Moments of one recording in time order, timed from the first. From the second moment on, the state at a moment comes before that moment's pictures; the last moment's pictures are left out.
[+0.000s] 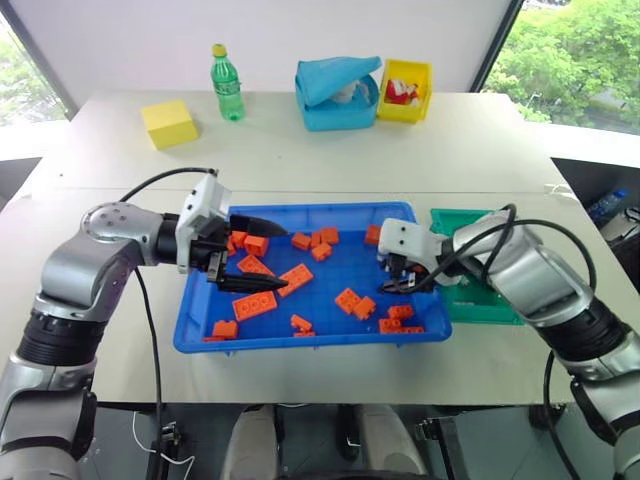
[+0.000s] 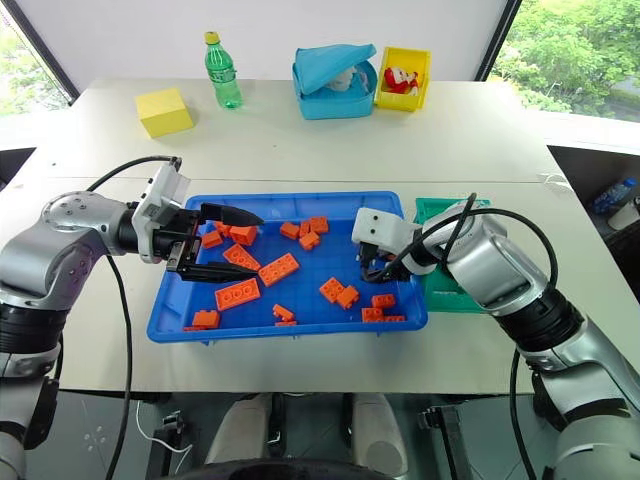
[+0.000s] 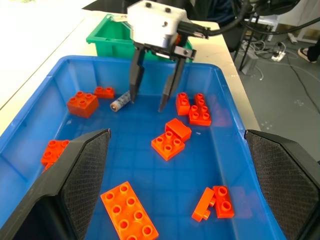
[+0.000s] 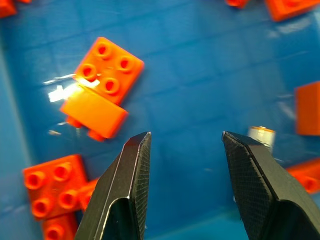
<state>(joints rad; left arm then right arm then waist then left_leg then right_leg) -0.55 0.79 -0.06 -0.14 -0.59 0.53 -1.35 -0.72 -0.81 0.45 -0.23 0.00 0.92 1.13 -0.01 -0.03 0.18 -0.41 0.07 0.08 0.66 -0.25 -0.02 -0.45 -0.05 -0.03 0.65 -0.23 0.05</state>
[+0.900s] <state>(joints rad) -0.54 0.78 -0.05 -0.14 -0.58 0.53 -1.32 -0.82 -0.73 0.58 -0.03 -0.14 0.80 1.15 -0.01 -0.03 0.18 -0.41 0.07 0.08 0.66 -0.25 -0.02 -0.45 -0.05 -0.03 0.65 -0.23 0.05</state>
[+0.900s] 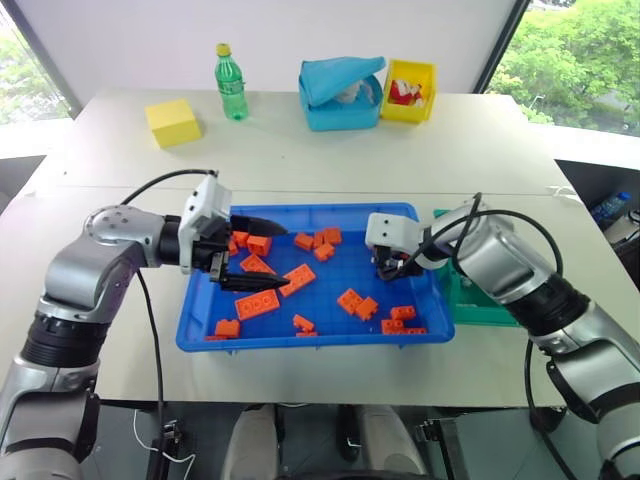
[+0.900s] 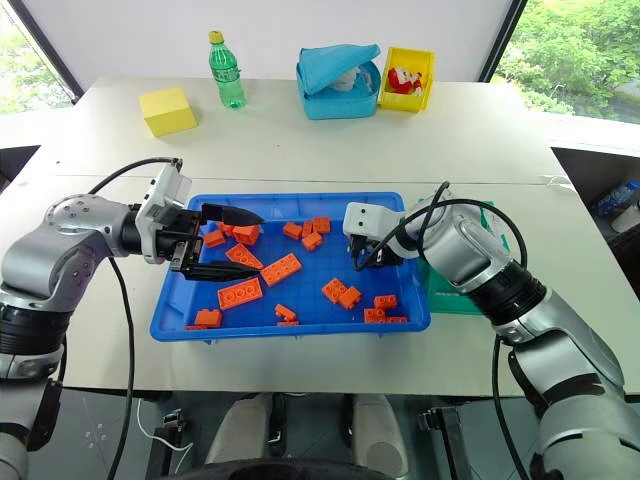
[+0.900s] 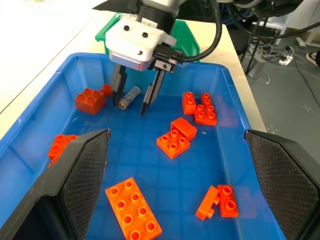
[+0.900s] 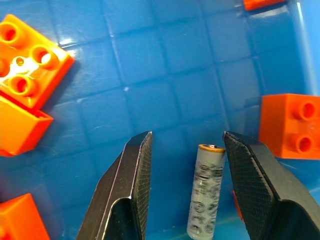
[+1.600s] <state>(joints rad) -0.56 0.77 -0.05 -0.12 -0.58 0.53 -1.34 -0.72 -0.84 0.57 -0.23 -0.12 0.87 1.23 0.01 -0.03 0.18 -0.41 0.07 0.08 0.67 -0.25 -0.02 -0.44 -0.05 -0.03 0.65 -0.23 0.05</state>
